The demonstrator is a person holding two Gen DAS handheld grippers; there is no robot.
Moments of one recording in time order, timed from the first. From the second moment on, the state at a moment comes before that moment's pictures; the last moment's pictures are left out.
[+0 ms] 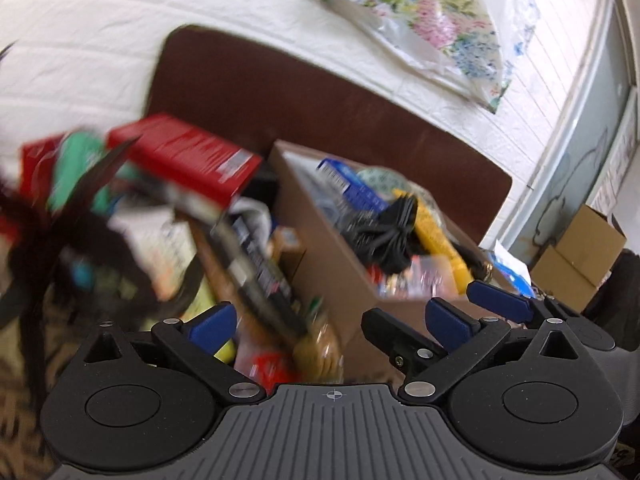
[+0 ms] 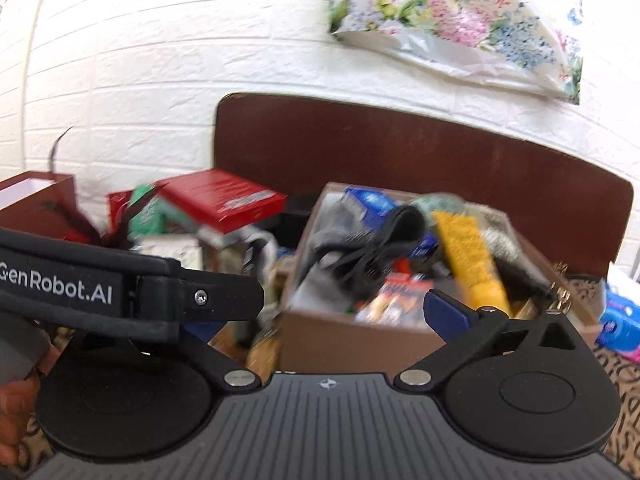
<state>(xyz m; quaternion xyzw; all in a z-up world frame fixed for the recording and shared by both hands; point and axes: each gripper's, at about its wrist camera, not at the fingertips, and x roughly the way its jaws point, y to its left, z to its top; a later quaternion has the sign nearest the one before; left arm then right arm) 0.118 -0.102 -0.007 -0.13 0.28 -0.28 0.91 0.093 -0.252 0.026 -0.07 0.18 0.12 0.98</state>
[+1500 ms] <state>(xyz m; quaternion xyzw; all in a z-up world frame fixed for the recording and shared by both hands) 0.150 -0.109 -0.058 -0.10 0.36 -0.27 0.89 0.101 -0.210 -0.030 -0.08 0.26 0.11 0.96</state>
